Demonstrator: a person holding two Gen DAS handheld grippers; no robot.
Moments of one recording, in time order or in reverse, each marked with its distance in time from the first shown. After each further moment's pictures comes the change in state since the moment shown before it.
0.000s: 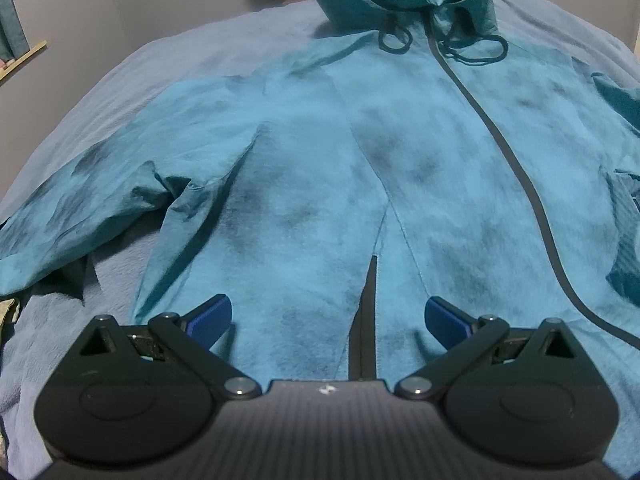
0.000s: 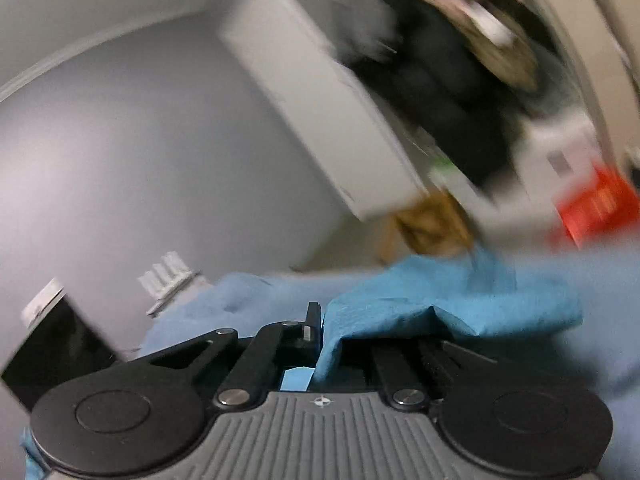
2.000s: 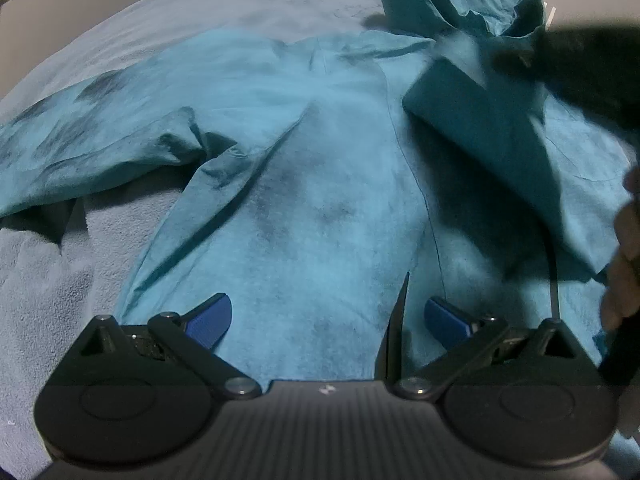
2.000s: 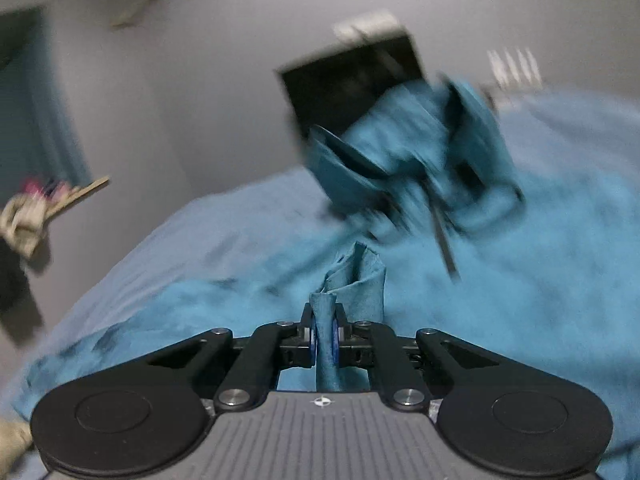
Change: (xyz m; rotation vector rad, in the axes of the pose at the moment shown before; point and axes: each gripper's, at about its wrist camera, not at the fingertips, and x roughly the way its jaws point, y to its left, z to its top) left arm 0.017 0.047 0.002 -0.251 0.053 -0.115; right arm -0.185 0.361 -0.304 -0.576 0.589 0.799
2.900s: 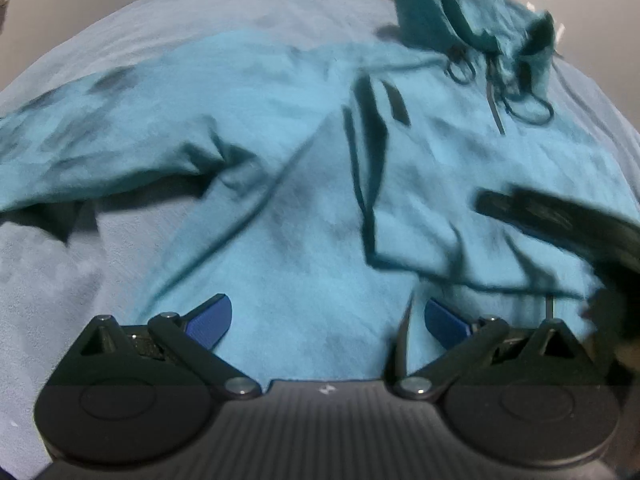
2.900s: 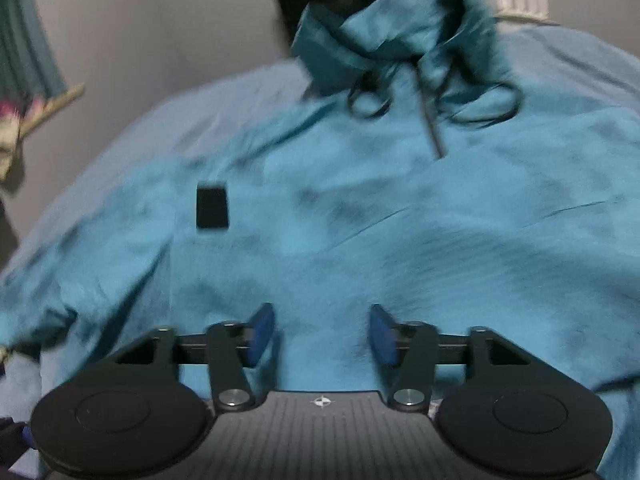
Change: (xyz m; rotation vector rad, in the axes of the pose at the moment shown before) left arm -0.008 0.020 0.014 -0.065 -0.024 -0.014; right arm -0.009 -0.038 -0.034 0.033 0.300 -0.093
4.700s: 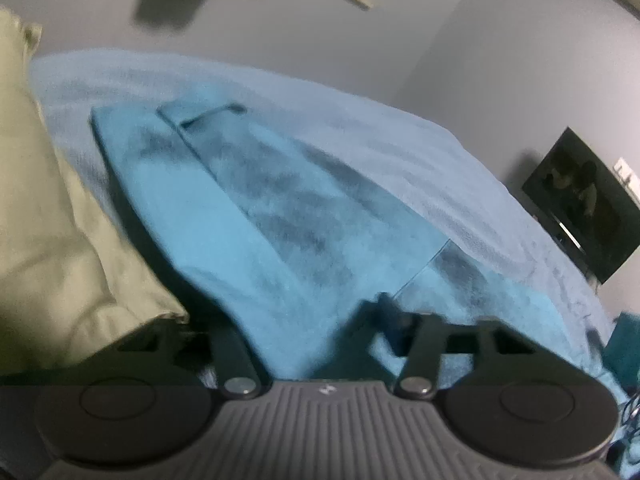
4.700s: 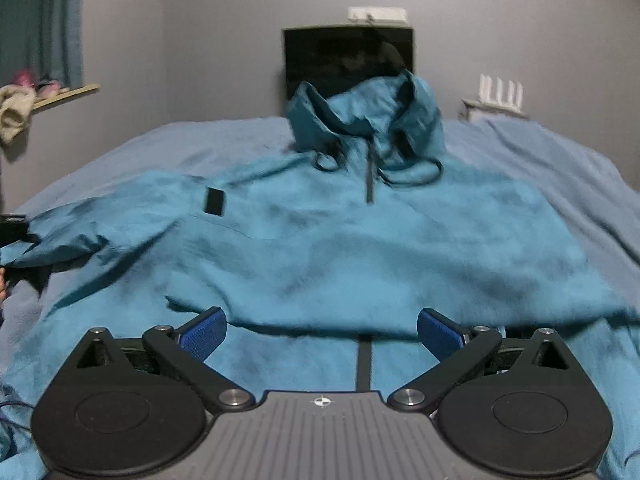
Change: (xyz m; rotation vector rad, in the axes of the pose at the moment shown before) left arm 0.021 0.284 0.026 -0.669 -0.450 0.206; right arm -0.108 -0.017 -0.064 -0.189 -0.168 -0.123
